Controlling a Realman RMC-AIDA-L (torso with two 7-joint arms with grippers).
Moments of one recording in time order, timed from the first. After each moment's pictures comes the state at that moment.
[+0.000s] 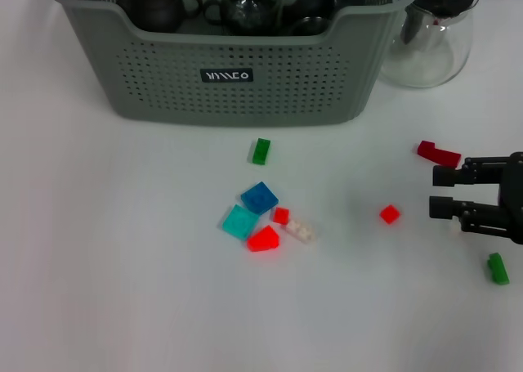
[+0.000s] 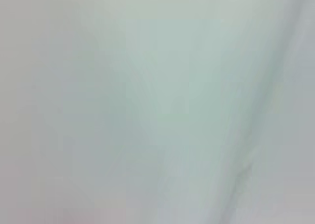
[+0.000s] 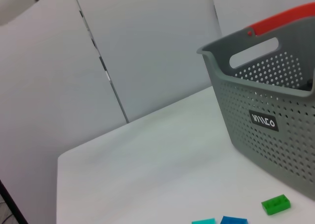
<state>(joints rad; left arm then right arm) -0.75 -2.17 0.87 1.30 1.97 1.27 -2.23 0.42 2.05 -0.53 -0.78 -2.15 -1.89 1.40</state>
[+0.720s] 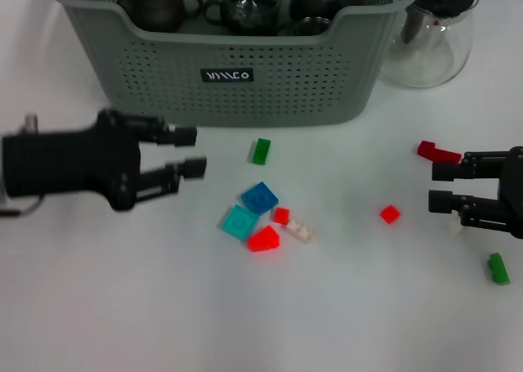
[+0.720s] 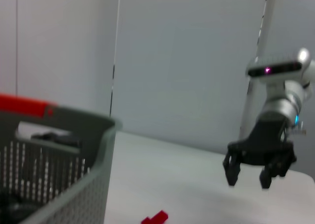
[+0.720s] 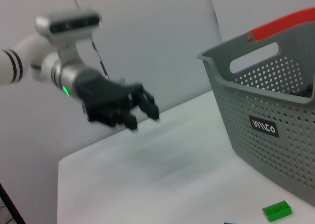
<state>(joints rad) -0.42 -2.18 0.51 0.99 2.10 1.91 -1.35 0.43 2.05 -0.53 -0.78 -2.15 -1.90 1.41</state>
